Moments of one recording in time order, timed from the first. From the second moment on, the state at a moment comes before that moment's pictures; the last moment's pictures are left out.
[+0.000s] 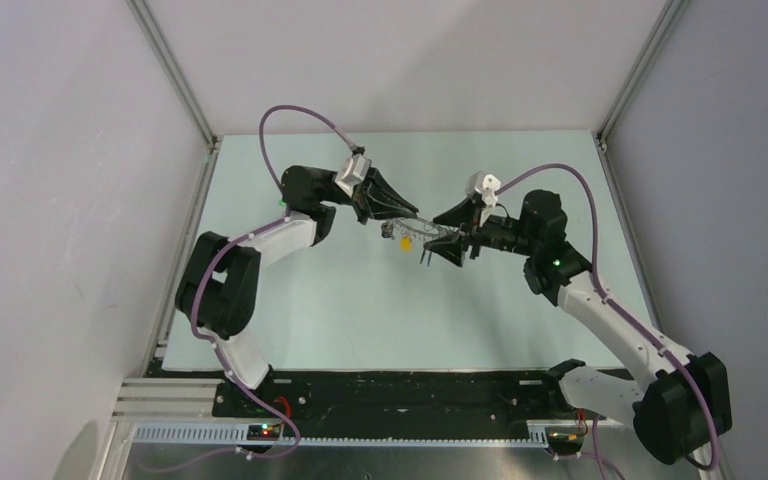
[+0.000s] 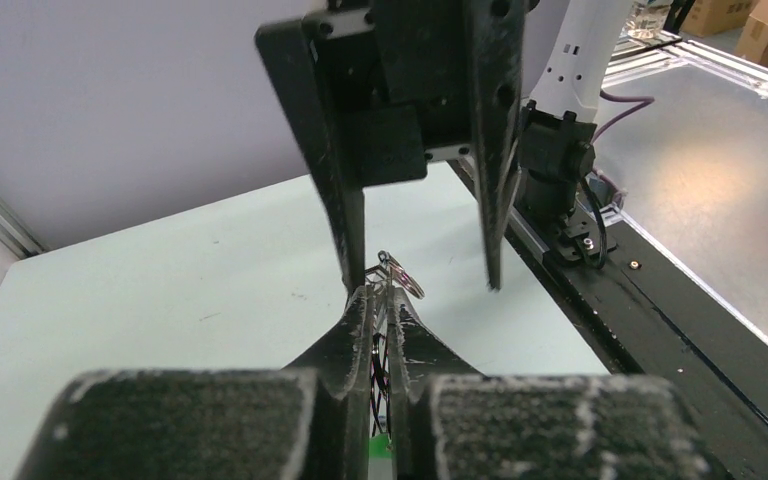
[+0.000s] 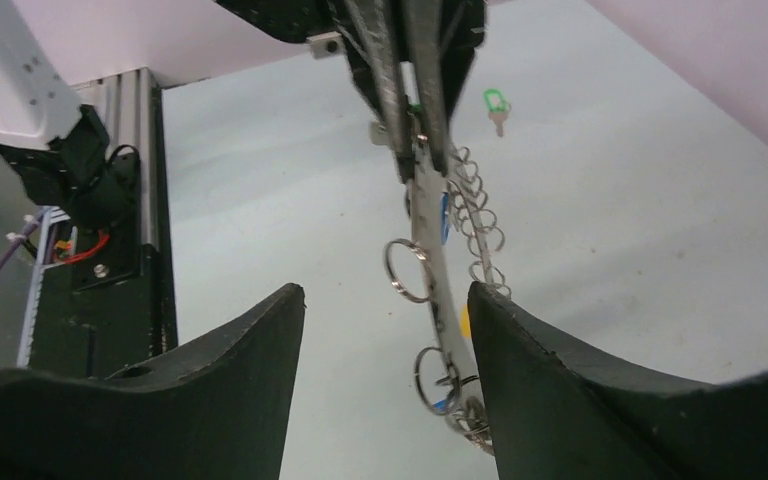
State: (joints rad) left arm -0.43 1.75 1.11 1.35 1.43 -0.55; right arm 0.44 1.07 0.80 0.20 -0.82 -0.03
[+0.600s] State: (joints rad) left arm -0.45 1.45 0.81 1.36 0.96 -0.46; right arm 0.57 1.13 0.84 0.04 -0.51 -0.36
